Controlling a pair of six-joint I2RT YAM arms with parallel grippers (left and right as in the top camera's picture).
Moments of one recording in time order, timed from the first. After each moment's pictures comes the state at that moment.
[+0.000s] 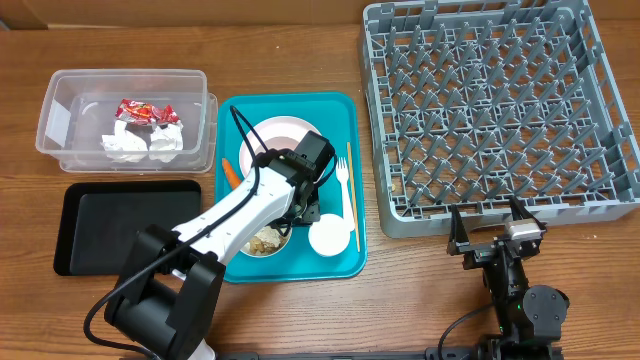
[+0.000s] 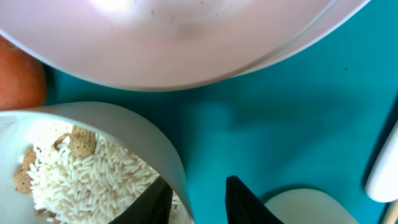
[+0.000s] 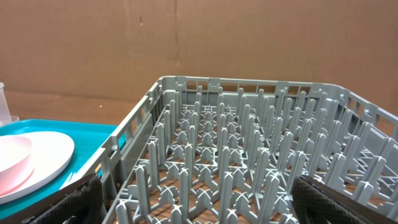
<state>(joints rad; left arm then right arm) -0.56 1.79 1.16 -0.89 -0.08 -0.66 -0.05 0.01 0.02 -0.02 -0.18 -0.03</state>
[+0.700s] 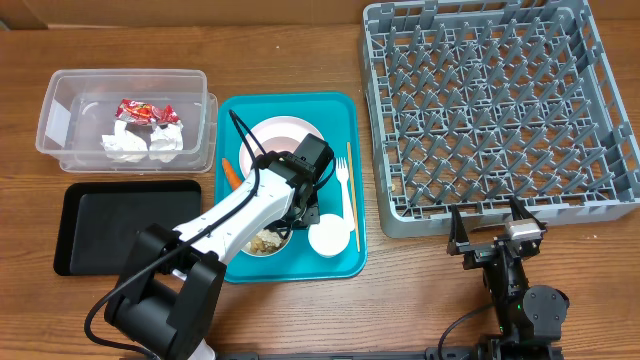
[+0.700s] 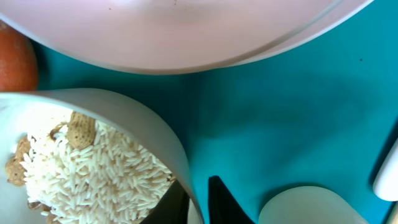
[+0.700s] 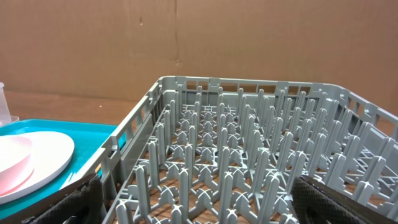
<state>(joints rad) -0.56 1.79 1.15 -0.89 -0.06 -0.68 -0.05 0.01 0.02 -0.02 -0.18 -0.03</state>
